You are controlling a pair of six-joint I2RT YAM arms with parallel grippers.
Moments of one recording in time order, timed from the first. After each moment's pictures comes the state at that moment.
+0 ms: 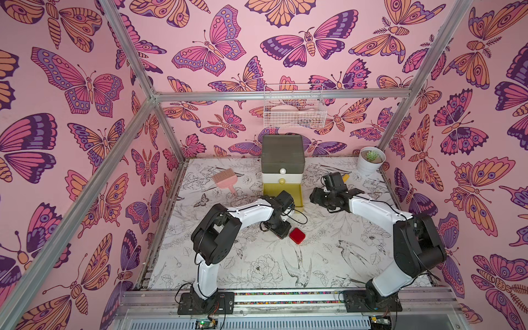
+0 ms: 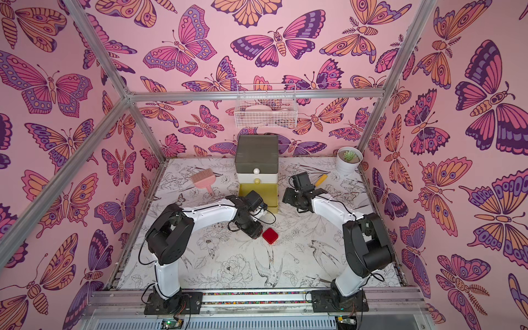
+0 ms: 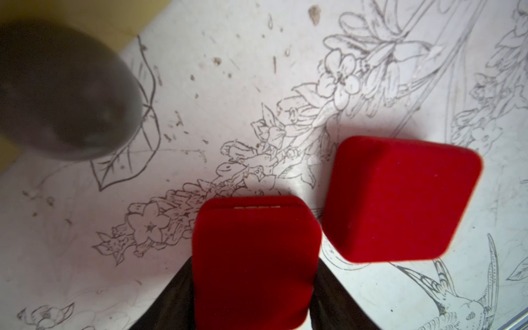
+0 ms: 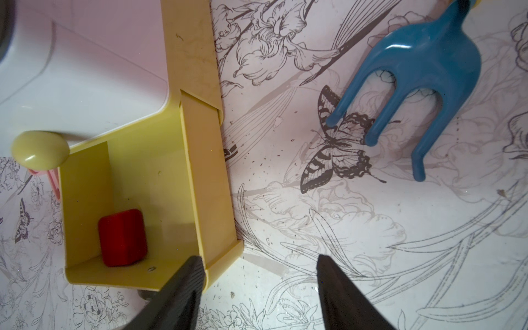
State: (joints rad) left arm -0.75 1.95 1.31 -0.73 0.16 -0.07; right arm 0.44 1.64 1.07 -0.35 -0.03 0.65
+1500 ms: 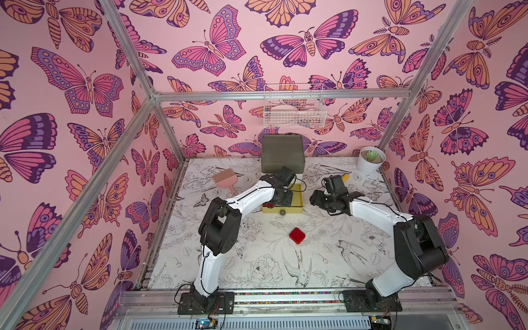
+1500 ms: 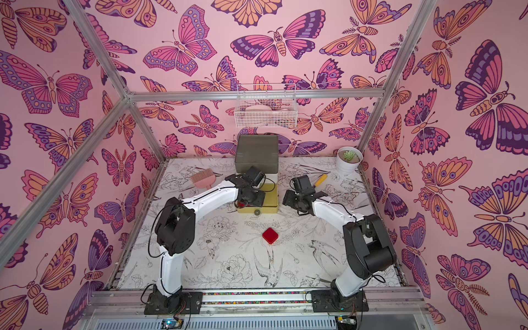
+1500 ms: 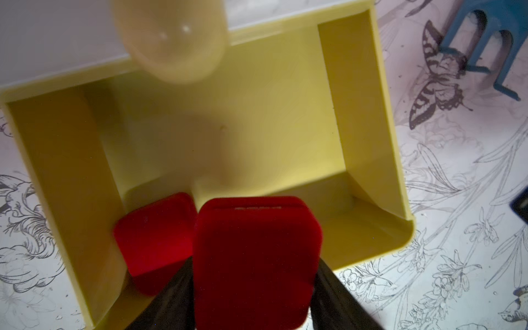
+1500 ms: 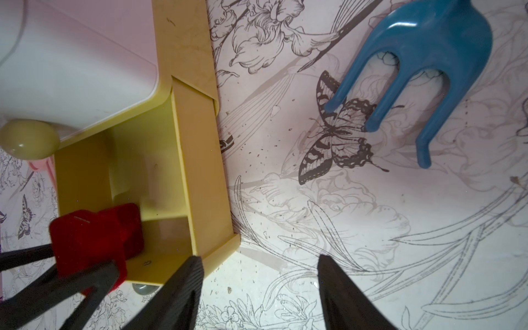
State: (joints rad) left arm -0.66 2.07 1.69 -0.76 -0.05 -0.39; right arm 0.44 1.62 1.01 -0.31 -0.05 0.67
